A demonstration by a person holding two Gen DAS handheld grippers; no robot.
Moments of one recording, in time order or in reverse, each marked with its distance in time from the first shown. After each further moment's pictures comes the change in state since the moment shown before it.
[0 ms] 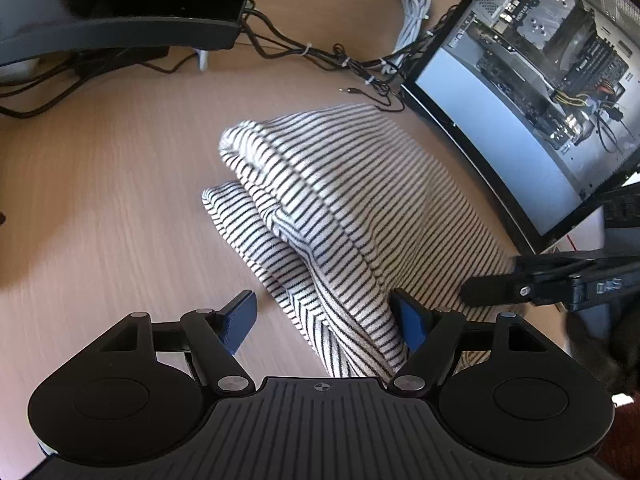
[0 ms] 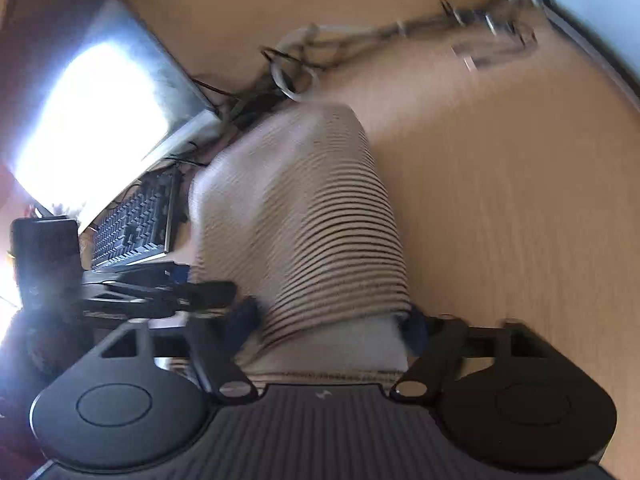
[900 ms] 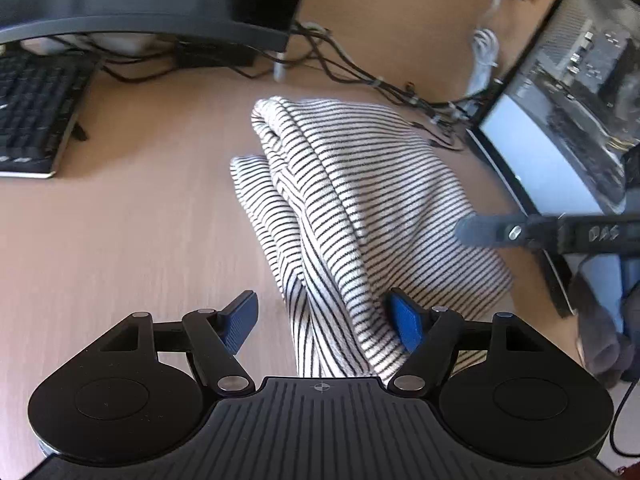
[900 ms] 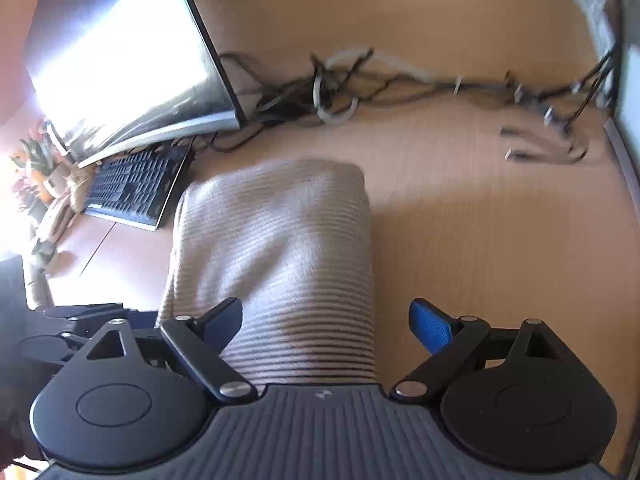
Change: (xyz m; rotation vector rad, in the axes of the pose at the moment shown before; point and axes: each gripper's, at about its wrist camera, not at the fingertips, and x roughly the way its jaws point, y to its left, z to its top) left arm -0.018 -0.074 -0.043 -0.245 -0.184 0.311; right arm 0.032 -0.017 0.051 -0.277 0.142 0.021
